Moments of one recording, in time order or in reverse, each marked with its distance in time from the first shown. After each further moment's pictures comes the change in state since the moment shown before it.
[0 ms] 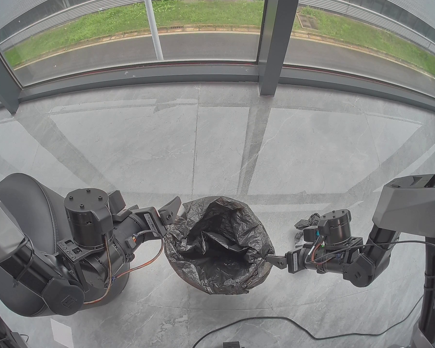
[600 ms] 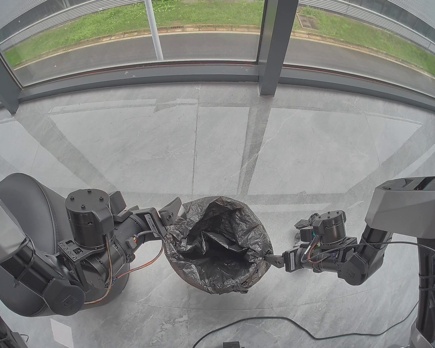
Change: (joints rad) left arm 0.000 0.004 0.000 0.000 0.000 -0.001; right arm -0.012 0.063 -0.063 0.015 0.001 0.001
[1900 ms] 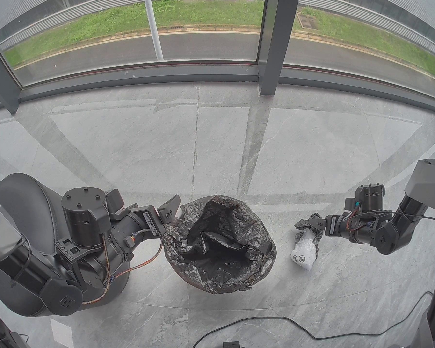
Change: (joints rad) left arm -0.001 -0.017 0.002 0.000 -0.001 -0.002; right arm -0.268 -0.136 -0.035 0.121 -0.048 0.079
